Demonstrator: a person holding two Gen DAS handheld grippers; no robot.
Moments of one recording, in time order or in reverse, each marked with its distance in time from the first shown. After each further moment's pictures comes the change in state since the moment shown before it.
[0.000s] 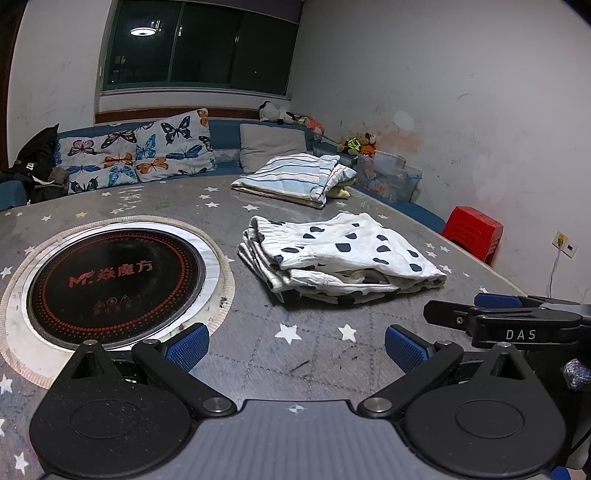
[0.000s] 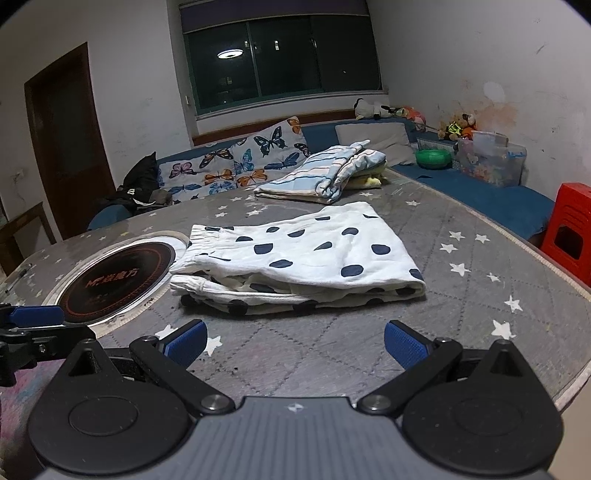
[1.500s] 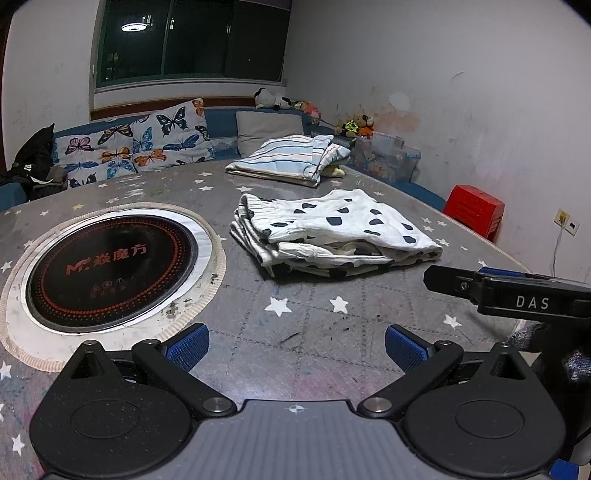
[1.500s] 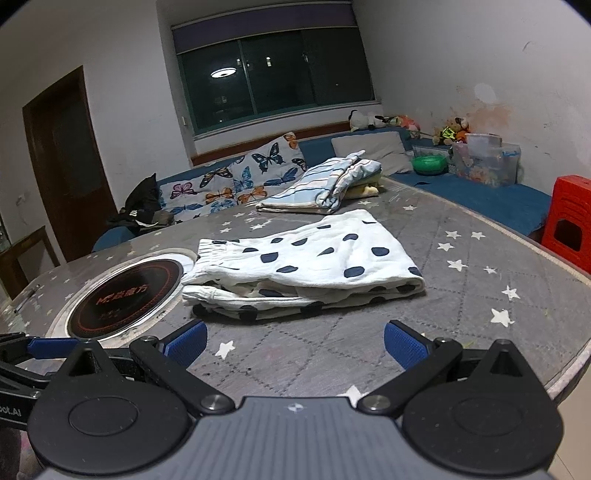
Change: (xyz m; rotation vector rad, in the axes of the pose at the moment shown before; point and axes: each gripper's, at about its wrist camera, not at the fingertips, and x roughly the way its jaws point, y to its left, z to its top) left arm 0.004 -0.013 -0.013 0.042 0.055 0.013; right arm -0.014 0.001 -0.009 0.053 -0.055 0.008
